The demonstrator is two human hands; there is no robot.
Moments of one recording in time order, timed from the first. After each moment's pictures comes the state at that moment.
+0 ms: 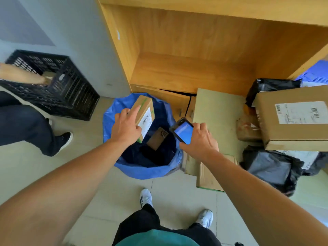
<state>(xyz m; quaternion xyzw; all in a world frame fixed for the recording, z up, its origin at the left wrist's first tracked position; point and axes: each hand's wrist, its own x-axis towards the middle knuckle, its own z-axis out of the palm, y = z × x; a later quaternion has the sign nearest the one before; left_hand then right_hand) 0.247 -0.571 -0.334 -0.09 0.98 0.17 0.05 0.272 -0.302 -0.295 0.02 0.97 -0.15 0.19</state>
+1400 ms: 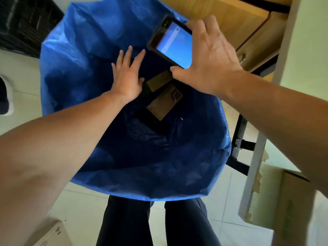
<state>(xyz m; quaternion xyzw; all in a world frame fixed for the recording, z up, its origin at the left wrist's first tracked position) 0.091 -0.640 -0.707 -0.04 0.97 0.22 0.10 0.069 -0.415 -0.542 -0.17 0.97 -0.13 0.07</state>
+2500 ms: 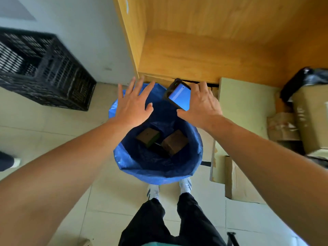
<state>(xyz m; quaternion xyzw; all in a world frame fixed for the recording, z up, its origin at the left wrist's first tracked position) 0.132 -0.663 -0.385 0.08 1.00 0.06 0.01 0.135 -0.429 -0.304 -0.07 0.99 -0.11 0.11</state>
